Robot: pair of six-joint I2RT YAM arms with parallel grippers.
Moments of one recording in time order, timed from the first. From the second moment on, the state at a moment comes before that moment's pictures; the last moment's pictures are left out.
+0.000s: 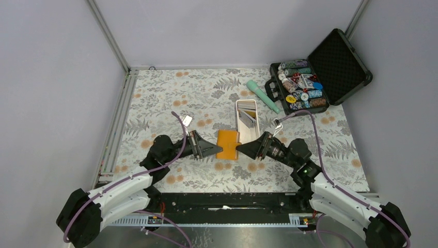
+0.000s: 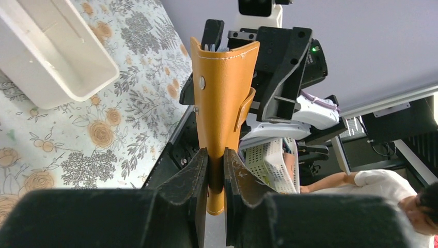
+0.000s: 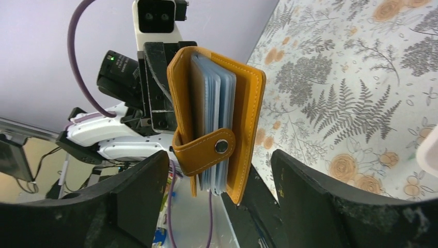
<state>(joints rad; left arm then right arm) -0.68 0.86 0.30 0.59 0.56 -1.11 0.68 0.72 0.26 0.46 -0.38 1.03</state>
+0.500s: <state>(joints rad) -0.67 0.89 0.30 0.64 0.62 -1.12 0.68 0.78 0.26 0.60 -0.41 1.08</state>
